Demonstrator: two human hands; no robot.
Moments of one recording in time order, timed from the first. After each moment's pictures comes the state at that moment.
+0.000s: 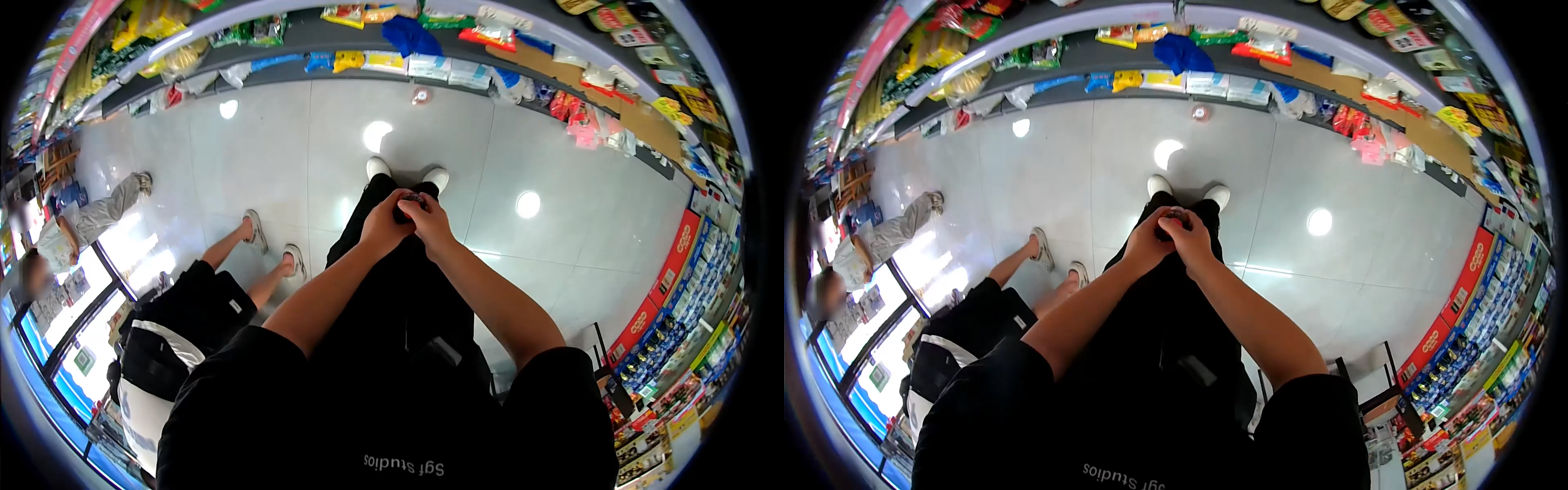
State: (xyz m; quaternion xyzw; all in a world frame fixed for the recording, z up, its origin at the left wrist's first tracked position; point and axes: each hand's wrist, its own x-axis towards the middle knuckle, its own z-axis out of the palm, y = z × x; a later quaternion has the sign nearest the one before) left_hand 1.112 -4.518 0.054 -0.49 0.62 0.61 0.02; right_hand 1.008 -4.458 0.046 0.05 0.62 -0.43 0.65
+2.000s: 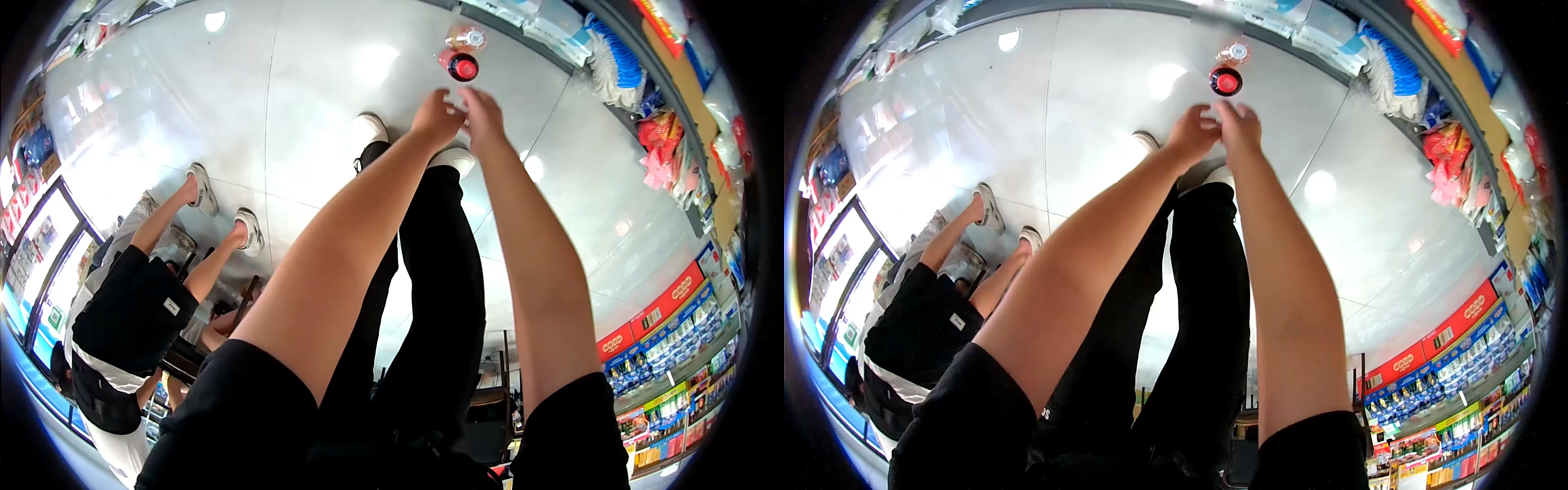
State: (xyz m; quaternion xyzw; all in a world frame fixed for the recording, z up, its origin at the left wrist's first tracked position) left_hand 1.029 -4.570 -0.352 -0.61 0.49 0.63 0.00; right_hand 0.931 -4.547 -0.349 0.08 0.74 -0.37 0.55
